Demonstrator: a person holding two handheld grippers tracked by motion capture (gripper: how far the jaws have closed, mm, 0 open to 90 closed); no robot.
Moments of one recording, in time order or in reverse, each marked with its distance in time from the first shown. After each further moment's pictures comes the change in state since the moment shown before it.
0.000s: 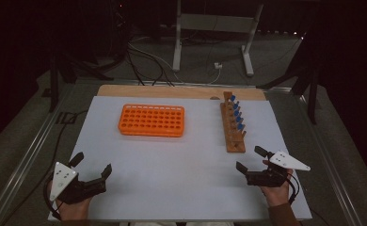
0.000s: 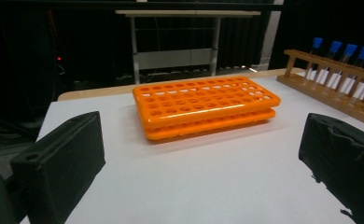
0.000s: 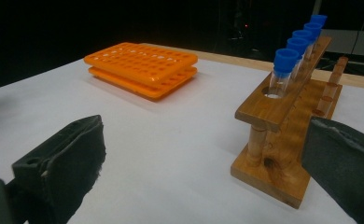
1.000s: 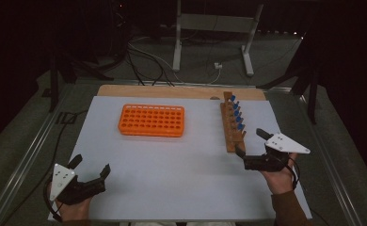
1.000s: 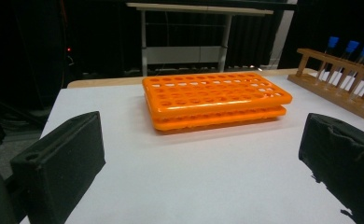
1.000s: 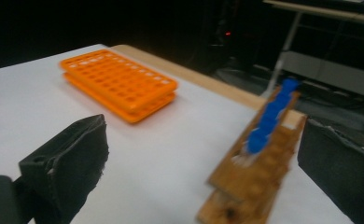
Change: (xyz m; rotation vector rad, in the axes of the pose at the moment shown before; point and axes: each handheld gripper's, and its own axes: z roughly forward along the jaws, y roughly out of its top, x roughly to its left) left arm 0.004 -0.009 0.000 0.008 0.036 -0.050; right arm 0.010 0.066 0.009 0.034 -0.096 -0.163
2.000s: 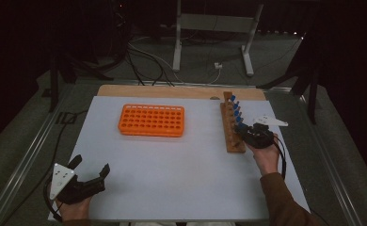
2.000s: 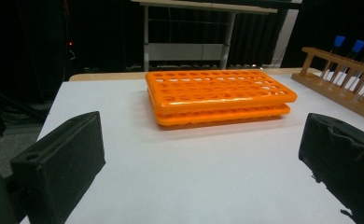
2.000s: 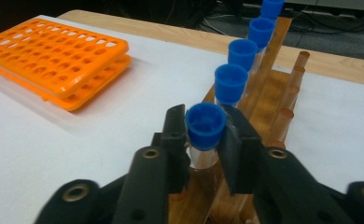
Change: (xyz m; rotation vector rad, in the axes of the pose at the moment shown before) left arm 0.003 -0.003 0.002 0.014 0.006 -0.016; right arm -0.051 -0.023 0.083 0.192 -0.046 0.198
